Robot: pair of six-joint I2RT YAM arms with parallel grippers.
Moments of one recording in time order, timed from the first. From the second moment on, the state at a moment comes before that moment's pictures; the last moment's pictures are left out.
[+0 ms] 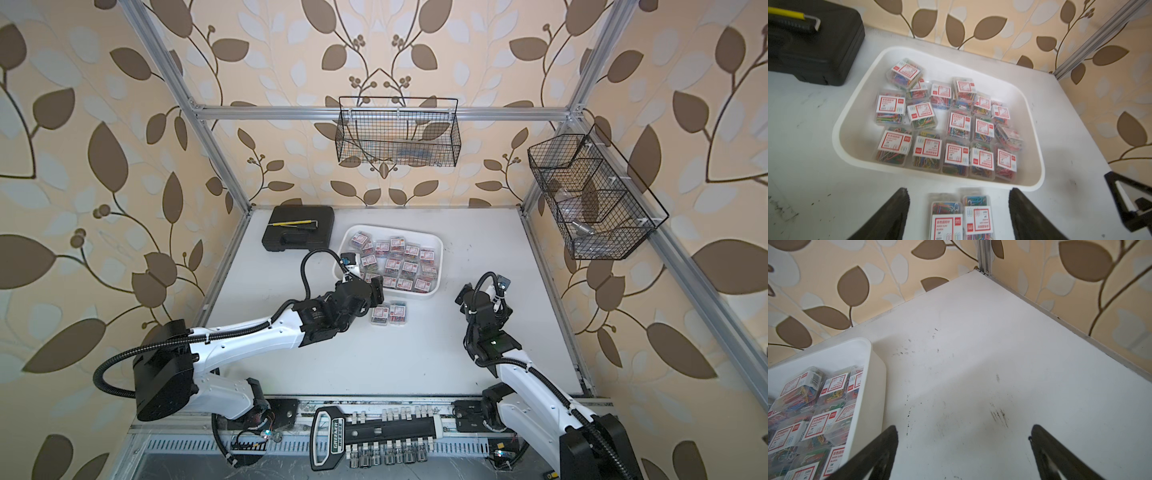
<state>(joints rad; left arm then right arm) -0.96 1.42 0.95 -0.08 -0.59 -0.73 0.31 0.90 0.32 0.03 0.66 0.60</state>
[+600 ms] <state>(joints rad) -0.71 1.87 1.41 -0.29 -0.47 -0.60 0.35 0.93 0.34 0.04 0.68 0.58</state>
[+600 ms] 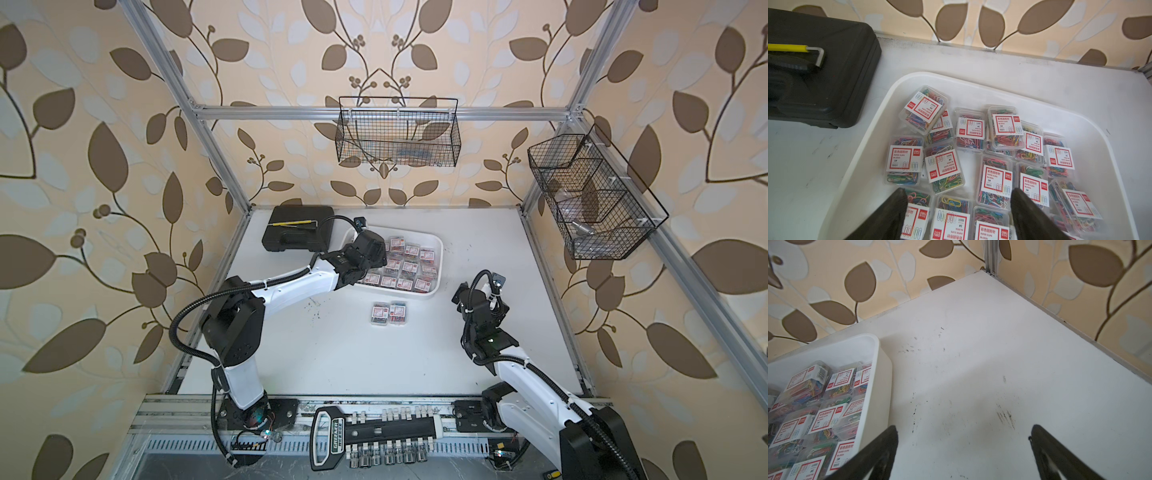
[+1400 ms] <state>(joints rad) -0.65 2.30 1.90 -0.53 -0.29 -0.42 0.41 0.97 0.36 0.04 0.74 0.56</state>
